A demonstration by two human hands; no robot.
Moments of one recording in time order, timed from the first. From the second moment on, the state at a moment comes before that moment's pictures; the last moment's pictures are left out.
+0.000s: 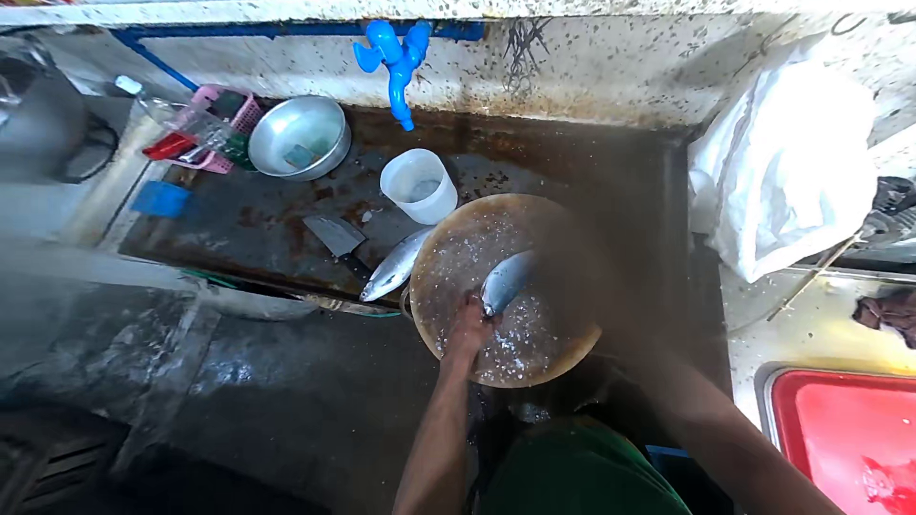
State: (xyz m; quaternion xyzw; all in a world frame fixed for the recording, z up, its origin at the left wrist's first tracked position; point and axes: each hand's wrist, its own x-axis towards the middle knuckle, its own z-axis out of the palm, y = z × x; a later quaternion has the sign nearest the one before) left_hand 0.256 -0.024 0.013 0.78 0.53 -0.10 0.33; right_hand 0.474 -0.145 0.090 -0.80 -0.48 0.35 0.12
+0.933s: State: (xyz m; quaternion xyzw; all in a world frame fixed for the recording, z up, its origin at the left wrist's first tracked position) left_hand 0.247 -0.036 -0.003 0.80 0.50 0.06 0.31; right_hand 0.499 -0.110 0.023 -0.82 -0.40 0.37 0.18
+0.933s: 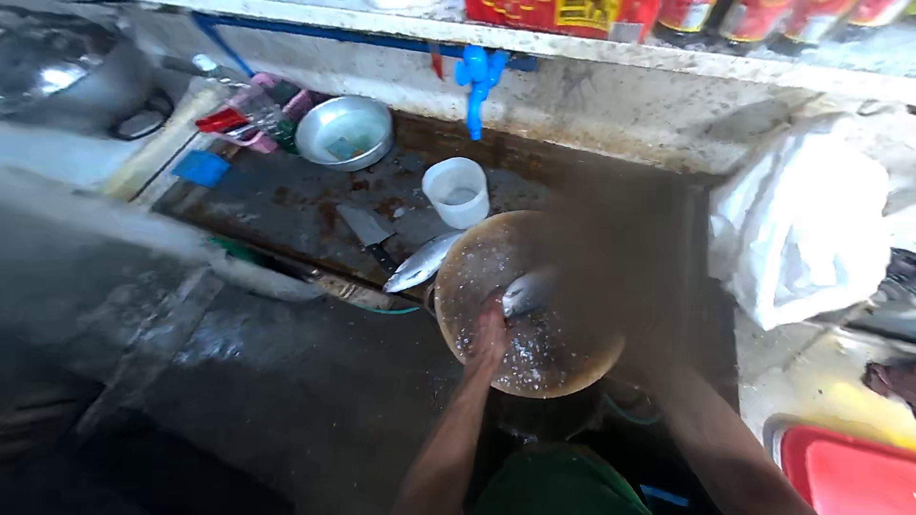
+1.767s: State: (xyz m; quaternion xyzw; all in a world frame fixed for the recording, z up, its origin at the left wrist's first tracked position) left_hand 0.223 0.005 0.008 0.81 0.43 0.03 0.41; right_hand 0.384 -0.109 0.065 -0.80 -0.44 0.41 0.11
